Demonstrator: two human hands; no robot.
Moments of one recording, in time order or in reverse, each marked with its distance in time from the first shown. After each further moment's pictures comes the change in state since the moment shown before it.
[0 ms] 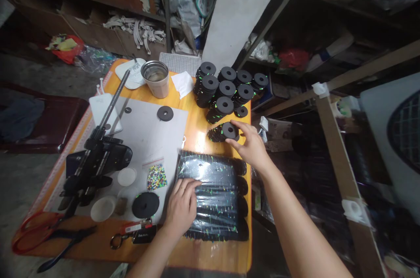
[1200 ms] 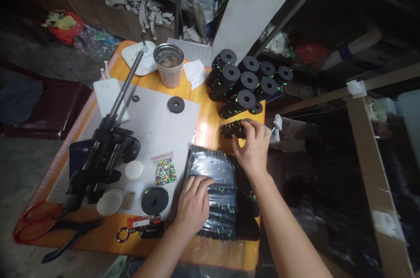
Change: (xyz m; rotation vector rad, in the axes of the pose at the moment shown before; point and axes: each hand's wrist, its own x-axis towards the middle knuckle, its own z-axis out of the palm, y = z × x) left_hand -0.003 -0.002 -0.001 -0.063 -0.020 -0.023; right_hand -0.011 -0.038 0.051 -0.455 0.263 -0.081
